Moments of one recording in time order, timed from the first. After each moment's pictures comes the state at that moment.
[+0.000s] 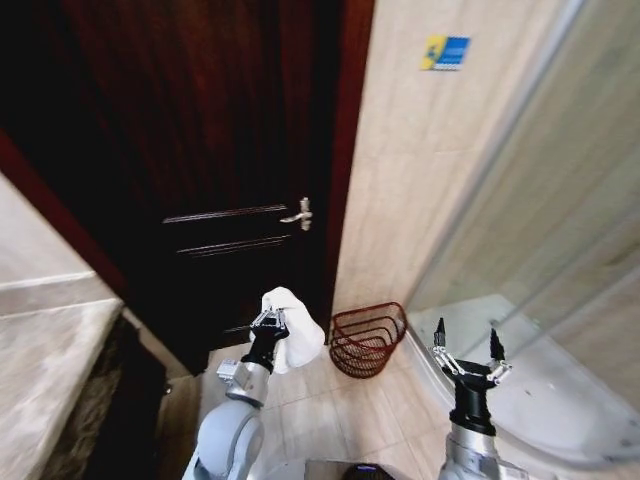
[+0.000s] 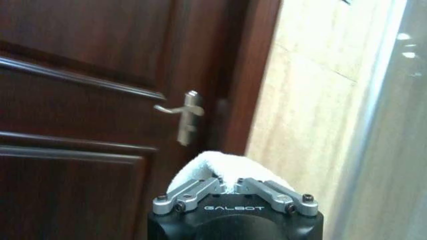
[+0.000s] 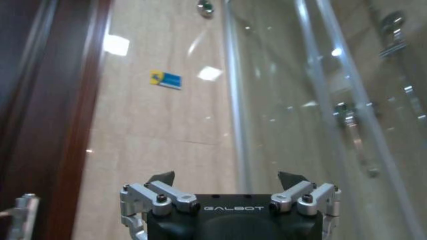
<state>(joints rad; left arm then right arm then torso) 1.61 -1.46 -0.31 -2.27 -0.19 0.08 -0.10 -1.84 1.59 0.65 2.13 0.12 0.71 0.04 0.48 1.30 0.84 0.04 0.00</state>
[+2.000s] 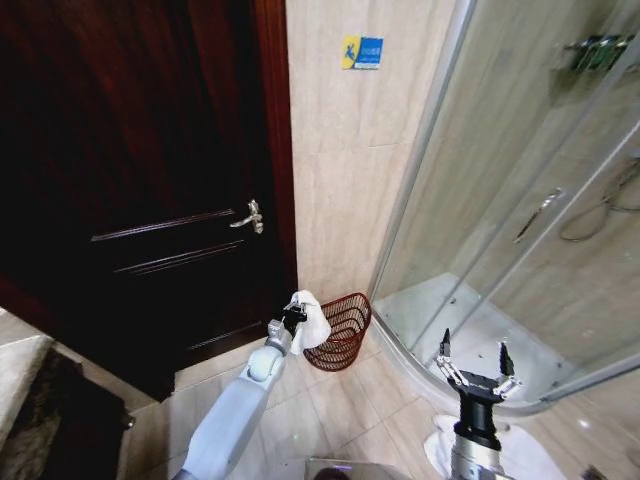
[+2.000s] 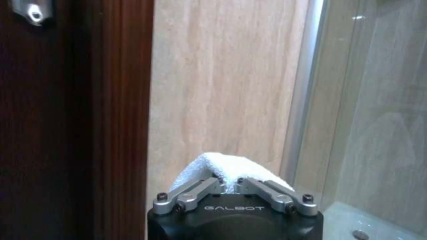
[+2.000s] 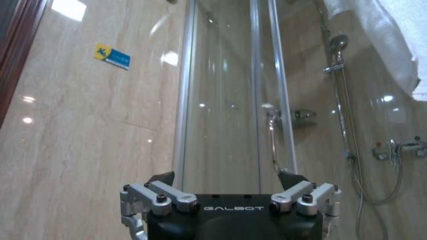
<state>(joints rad) 1.04 -1.34 -0.14 -1.46 -0.30 -0.09 -0.02 -1.89 1.61 0.66 2.12 -0.01 0.72 0.17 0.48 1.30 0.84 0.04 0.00</state>
